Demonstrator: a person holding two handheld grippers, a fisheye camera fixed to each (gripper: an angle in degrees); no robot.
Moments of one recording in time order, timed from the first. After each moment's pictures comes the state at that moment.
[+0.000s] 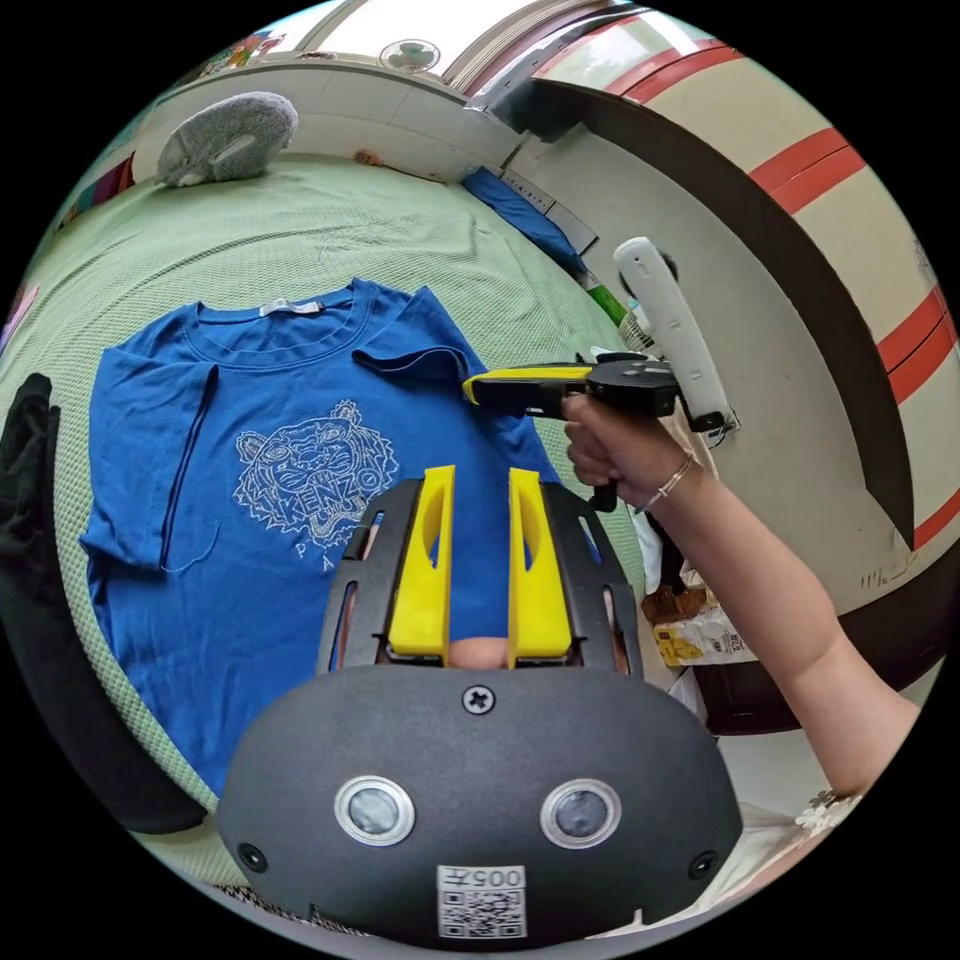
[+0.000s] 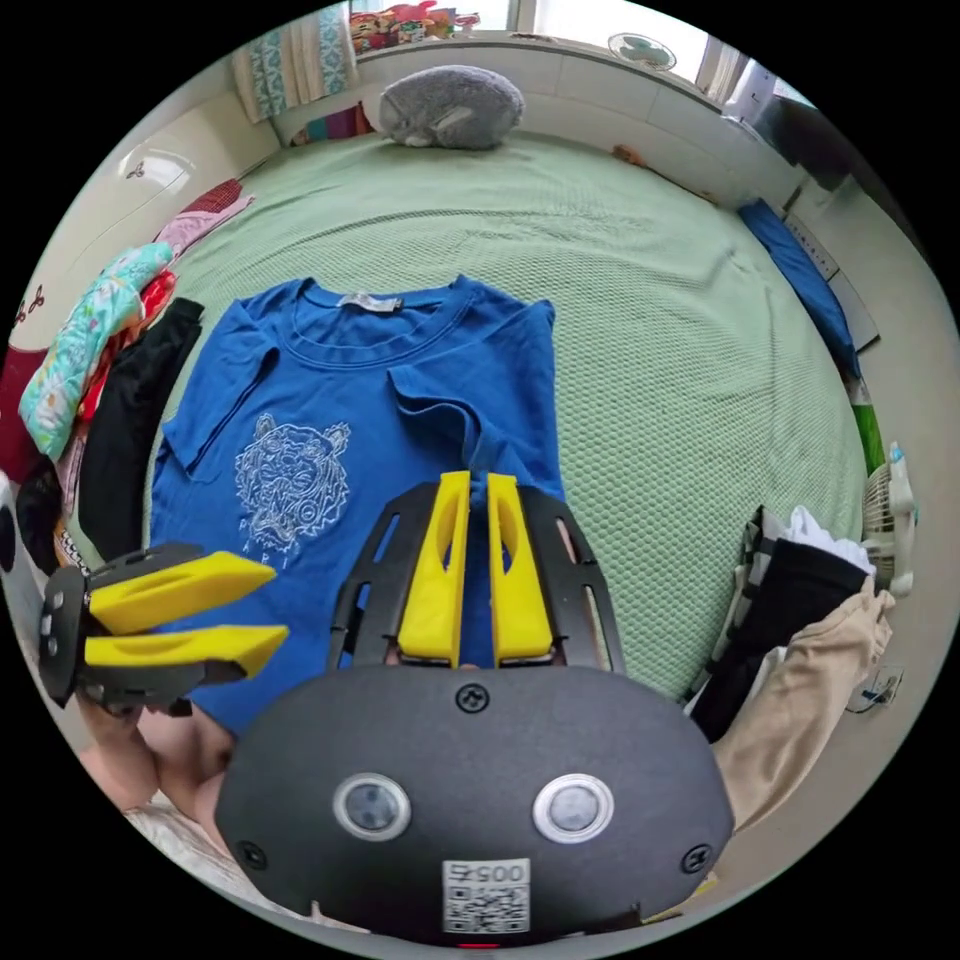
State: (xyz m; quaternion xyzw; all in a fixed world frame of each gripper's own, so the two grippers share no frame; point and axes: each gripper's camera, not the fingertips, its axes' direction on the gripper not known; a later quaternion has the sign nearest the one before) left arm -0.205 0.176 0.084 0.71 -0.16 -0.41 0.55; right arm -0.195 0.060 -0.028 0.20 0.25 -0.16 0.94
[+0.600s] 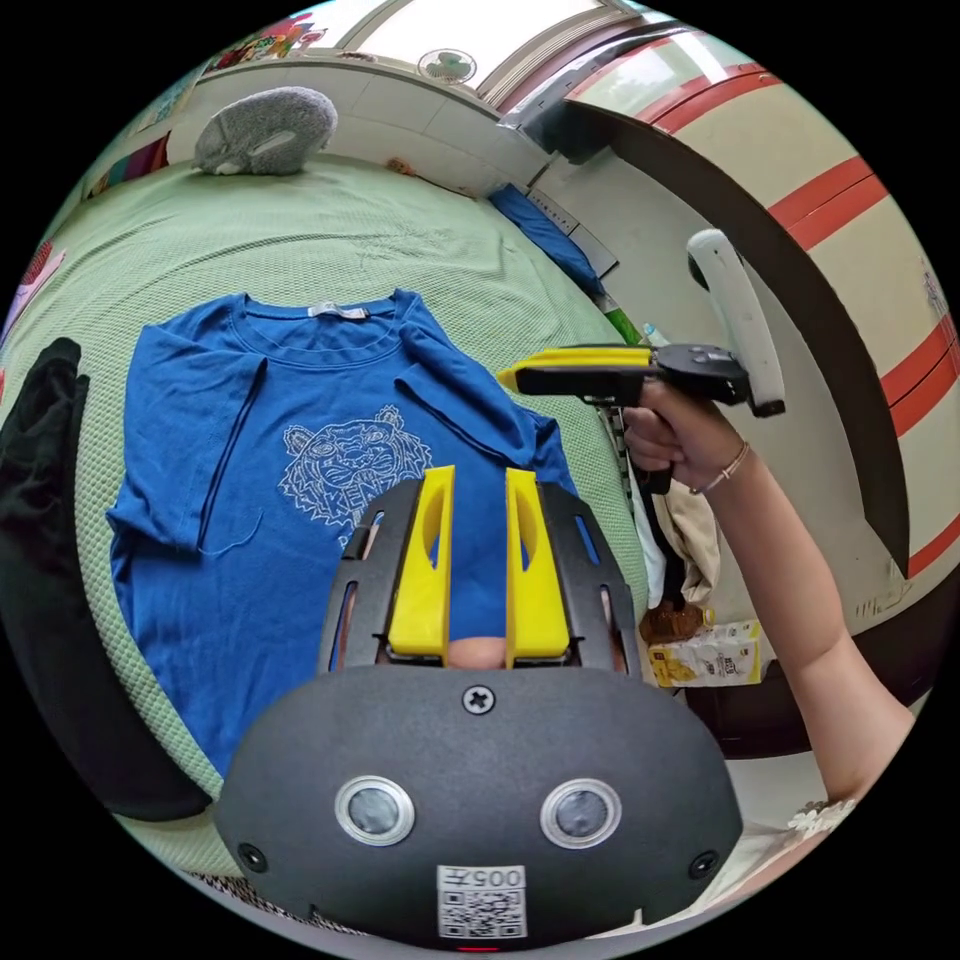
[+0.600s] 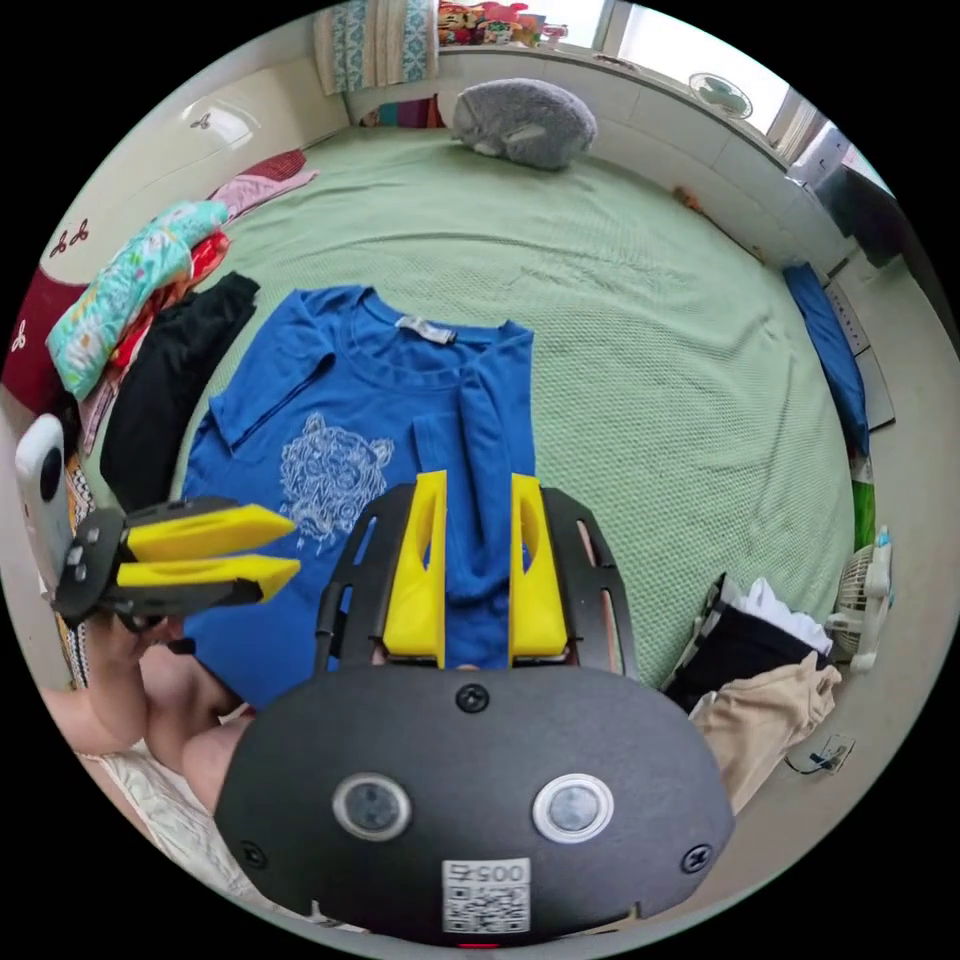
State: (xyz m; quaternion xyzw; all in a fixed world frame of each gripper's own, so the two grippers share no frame) left arm -0.191 0.227 0.104 0.73 -0.14 -0.43 0.52; right arm -0.246 0.035 -0.047 0.17 0.25 -0.23 0.92
